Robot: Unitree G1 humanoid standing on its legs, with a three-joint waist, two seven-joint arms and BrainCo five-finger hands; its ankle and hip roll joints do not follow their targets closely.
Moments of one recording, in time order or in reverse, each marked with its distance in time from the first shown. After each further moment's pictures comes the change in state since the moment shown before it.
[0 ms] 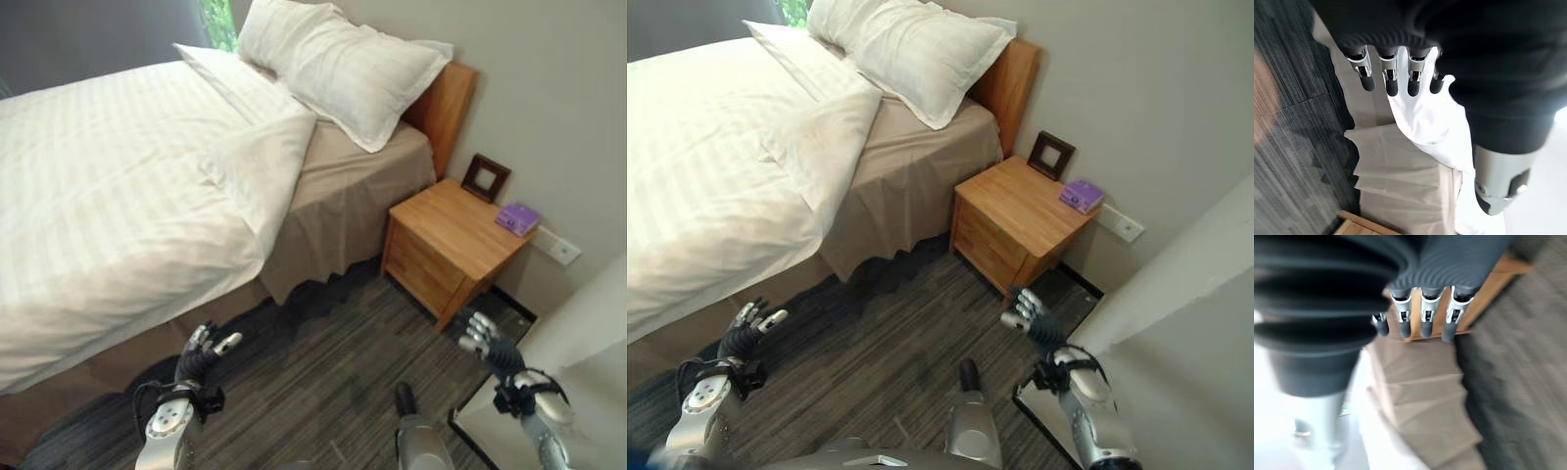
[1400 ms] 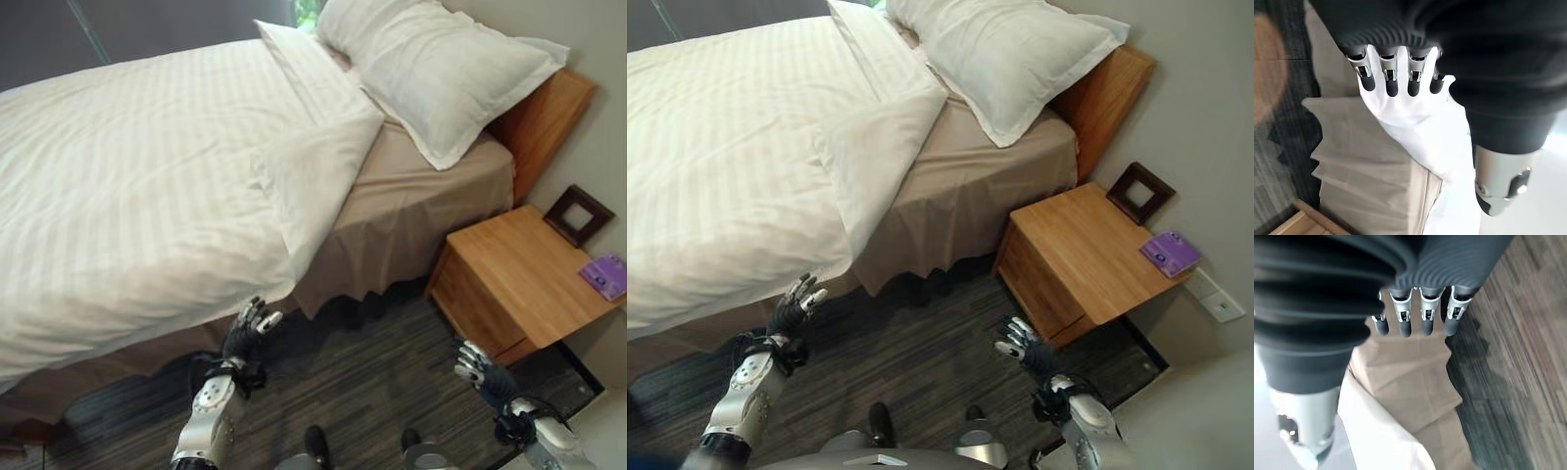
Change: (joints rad) left arm -0.071 -0.029 -0.105 -0.025 -0.108 -0.008 0.019; right arm -0.035 -0.026 0.149 -0.003 0.013 -0.022 0.016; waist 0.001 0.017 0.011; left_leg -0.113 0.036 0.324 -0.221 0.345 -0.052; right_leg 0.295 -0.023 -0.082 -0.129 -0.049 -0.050
